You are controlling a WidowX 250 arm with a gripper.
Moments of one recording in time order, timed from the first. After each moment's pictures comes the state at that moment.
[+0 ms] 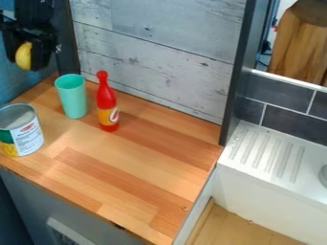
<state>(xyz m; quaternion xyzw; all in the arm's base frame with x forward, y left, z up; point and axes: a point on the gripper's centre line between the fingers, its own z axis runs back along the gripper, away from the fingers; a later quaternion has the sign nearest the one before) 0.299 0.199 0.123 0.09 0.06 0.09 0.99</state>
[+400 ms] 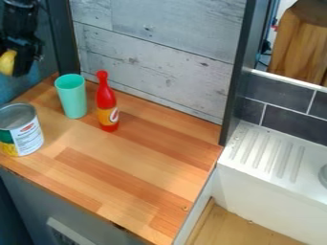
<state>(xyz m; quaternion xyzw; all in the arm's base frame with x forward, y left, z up) 0.298 0.246 0.099 0.13 0.13 0.14 0.97</state>
